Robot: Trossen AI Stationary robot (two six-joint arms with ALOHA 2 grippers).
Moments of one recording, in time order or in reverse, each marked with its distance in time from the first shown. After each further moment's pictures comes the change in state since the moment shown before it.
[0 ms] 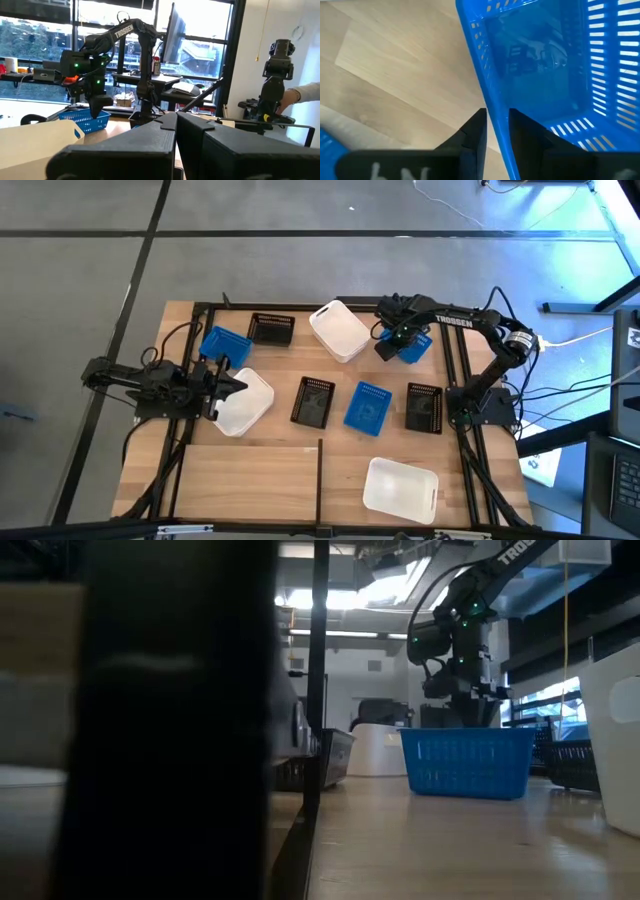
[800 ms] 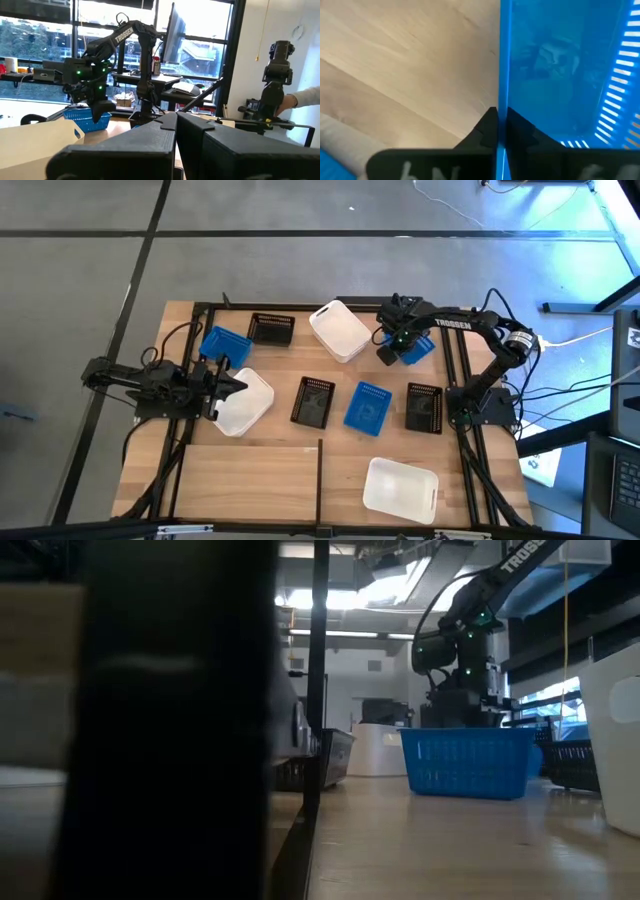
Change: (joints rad) left arm 0.000 0.000 0.000 0.000 0.000 0.000; right arm -0.003 -0.002 -0.079 0.067 -0.005 -0.064
